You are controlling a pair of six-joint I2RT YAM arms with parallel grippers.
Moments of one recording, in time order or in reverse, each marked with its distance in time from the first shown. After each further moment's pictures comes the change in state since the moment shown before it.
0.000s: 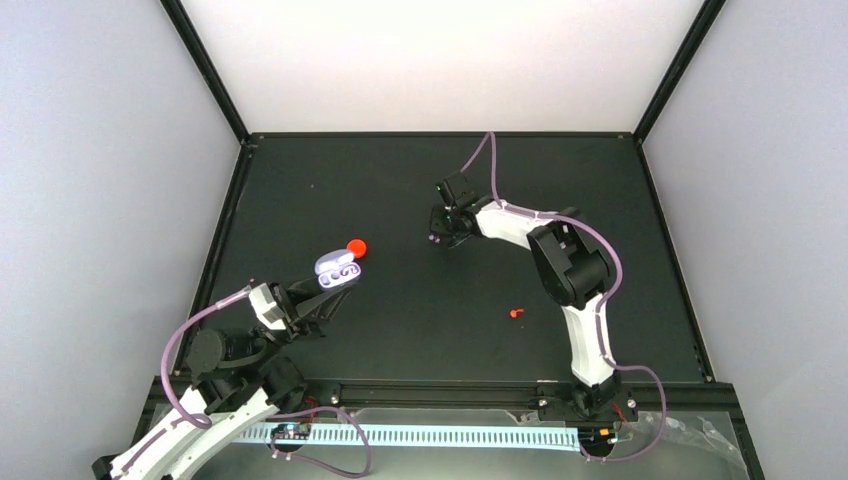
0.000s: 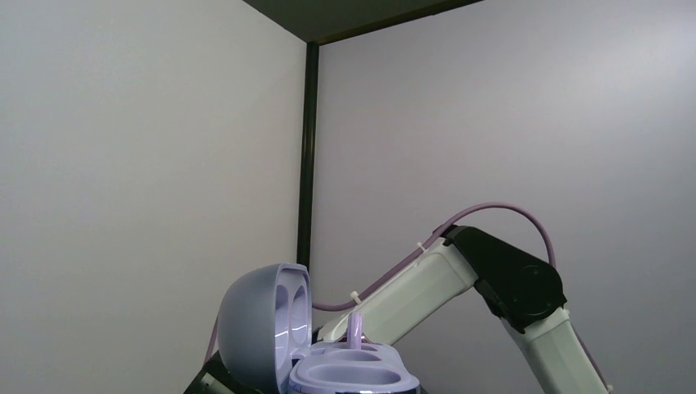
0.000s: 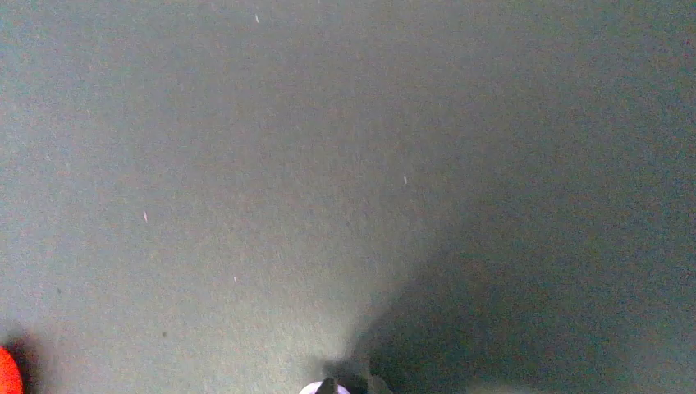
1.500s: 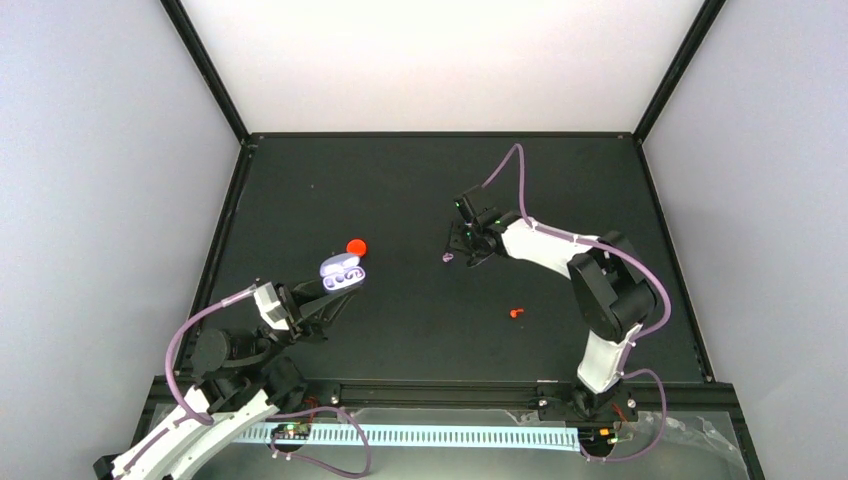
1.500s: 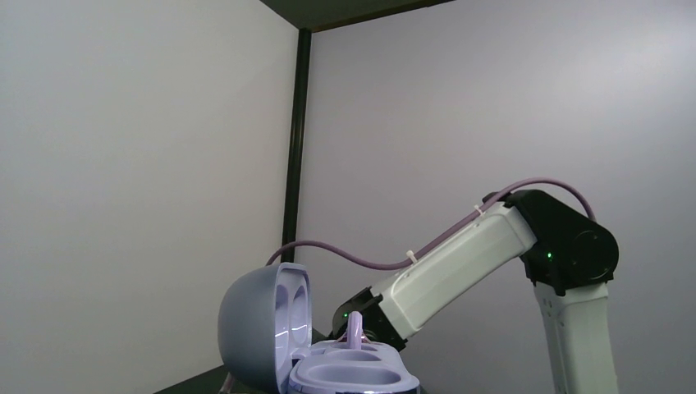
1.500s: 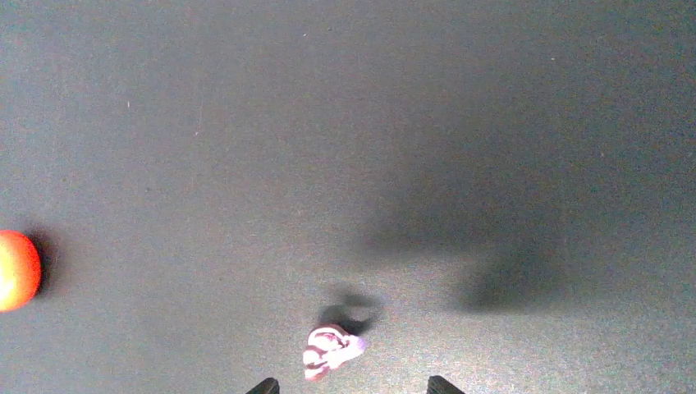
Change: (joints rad) left arm 0.000 -0.002 -0.022 0.000 0.022 -0.047; right arm 0.019 -0.327 -0.305 -0.052 0.039 0.039
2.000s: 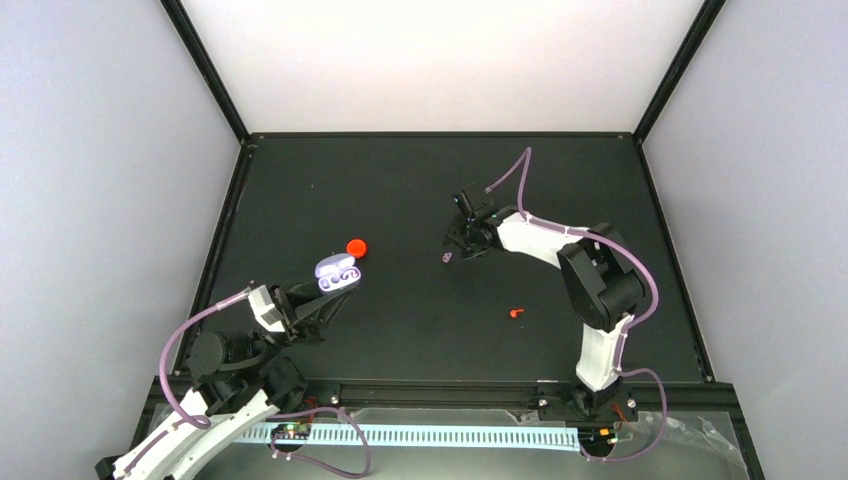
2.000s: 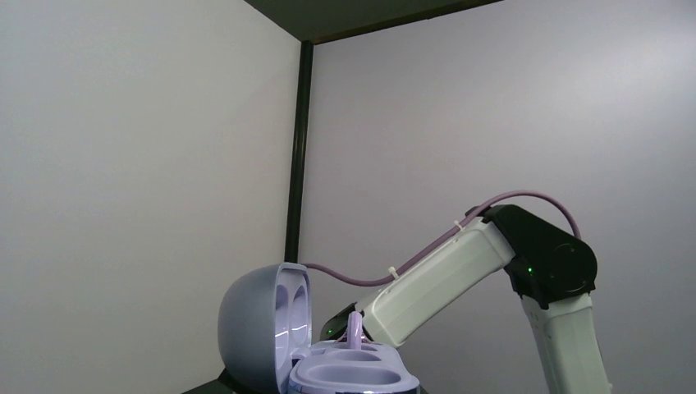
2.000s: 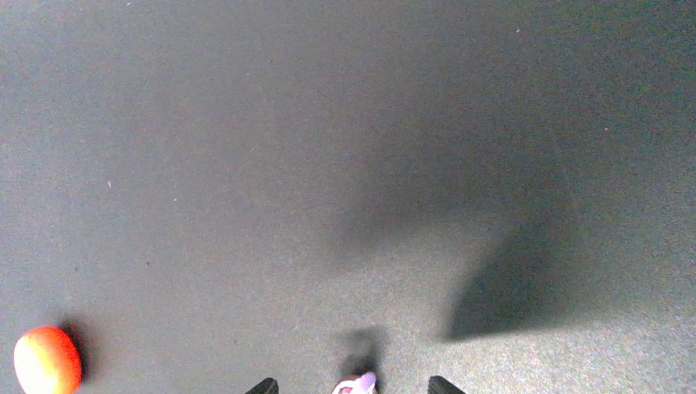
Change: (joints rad) left arm 0.000 -0.031 0.000 -0.003 -0.008 0.002; right arm -0.025 0.075 0.058 -0.013 -0.016 0.257
